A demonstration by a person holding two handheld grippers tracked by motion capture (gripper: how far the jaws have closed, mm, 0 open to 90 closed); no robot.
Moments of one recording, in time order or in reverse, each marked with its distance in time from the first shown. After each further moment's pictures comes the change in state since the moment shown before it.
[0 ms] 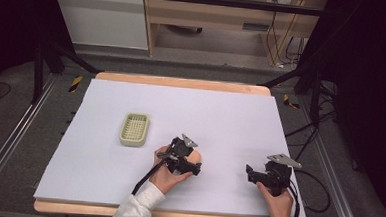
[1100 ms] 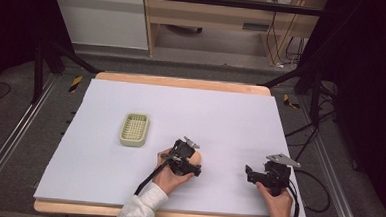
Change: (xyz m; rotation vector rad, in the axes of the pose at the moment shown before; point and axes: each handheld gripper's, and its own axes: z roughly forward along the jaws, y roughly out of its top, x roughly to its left) left arm -0.002 -0.003 0.017 0.061 0.014 -0.019; right arm 0.000 0.000 0.002 0.011 0.006 -0.007
